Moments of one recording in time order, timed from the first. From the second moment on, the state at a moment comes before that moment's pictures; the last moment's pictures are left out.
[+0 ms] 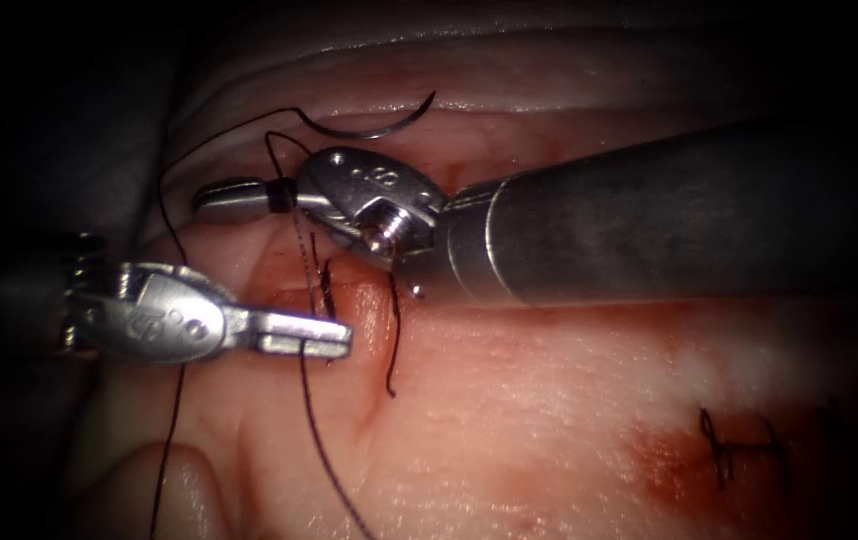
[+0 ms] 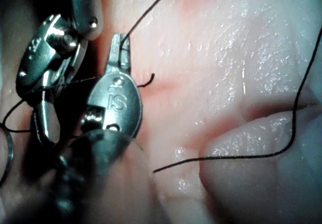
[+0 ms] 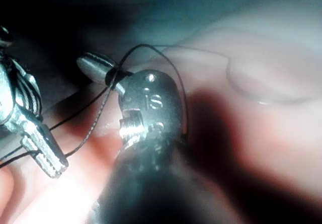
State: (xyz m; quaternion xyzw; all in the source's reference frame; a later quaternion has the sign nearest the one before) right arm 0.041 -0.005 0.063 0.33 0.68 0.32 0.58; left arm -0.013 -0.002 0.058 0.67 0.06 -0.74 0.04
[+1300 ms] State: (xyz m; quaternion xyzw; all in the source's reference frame) right arm 0.034 -0.011 0.061 0.40 0.61 -0.01 0.68; left arm -0.010 0.002 0.065 0.69 0.07 -0.72 -0.03
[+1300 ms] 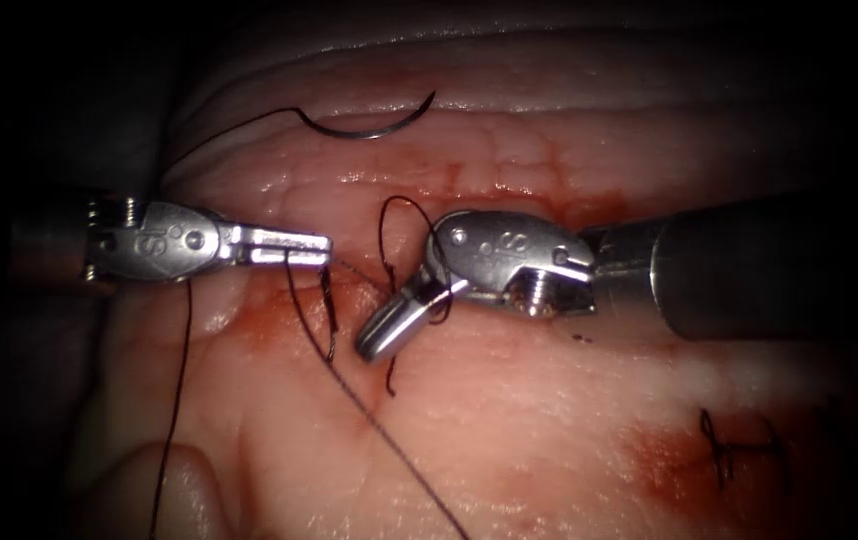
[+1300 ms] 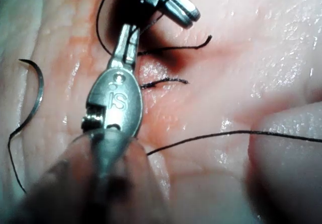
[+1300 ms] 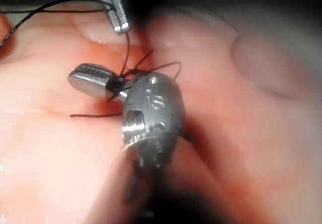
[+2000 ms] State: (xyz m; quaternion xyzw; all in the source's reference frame) right arm 0.035 -0.014 0.064 0.45 0.50 -0.09 0.74; left arm -0.010 0.002 0.065 0.69 0.07 -0.72 -0.04
